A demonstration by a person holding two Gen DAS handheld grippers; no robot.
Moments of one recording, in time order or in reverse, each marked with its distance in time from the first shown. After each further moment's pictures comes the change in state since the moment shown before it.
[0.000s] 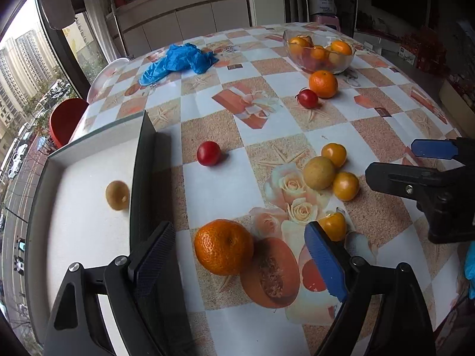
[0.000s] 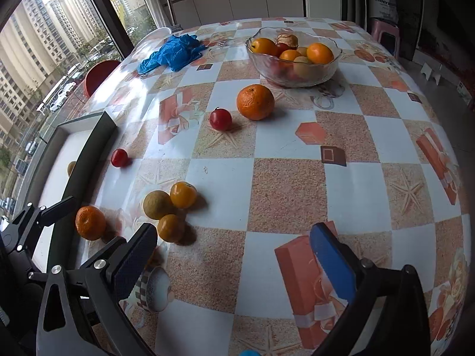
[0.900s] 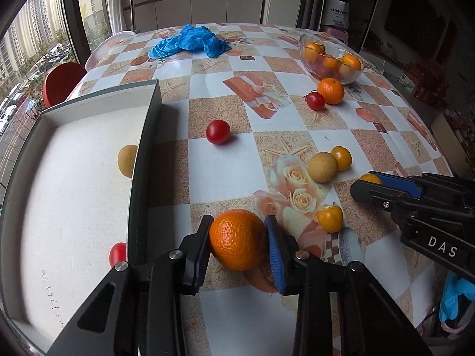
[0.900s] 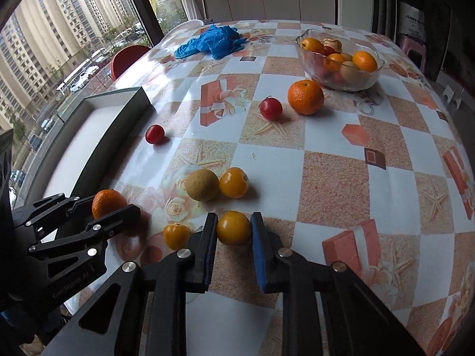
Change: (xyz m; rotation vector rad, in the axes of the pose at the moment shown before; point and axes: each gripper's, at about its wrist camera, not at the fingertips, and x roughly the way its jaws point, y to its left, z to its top) left arm -0.005 0.024 -0.014 -0.158 0.015 -0.117; right arm 0.004 0.025 -0.013 -0.109 -0.011 0.073
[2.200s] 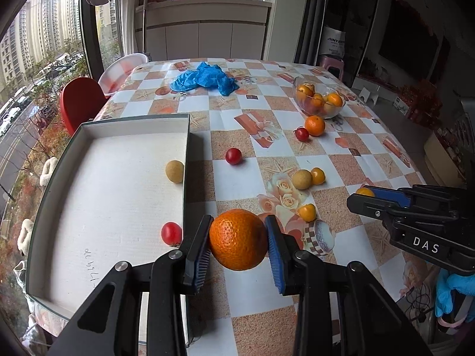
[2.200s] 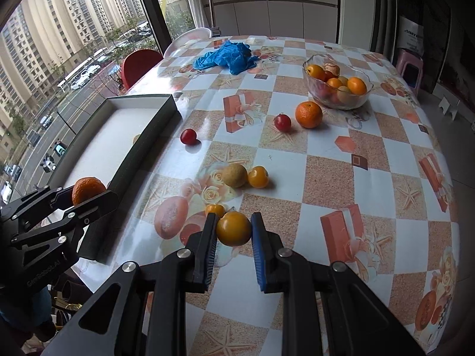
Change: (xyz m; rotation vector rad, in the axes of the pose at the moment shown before) left arm -0.082 0.016 -0.019 -0.030 -0.145 -0.015; right arm -0.052 0.040 -0.009 -0.049 -0.031 -0.033
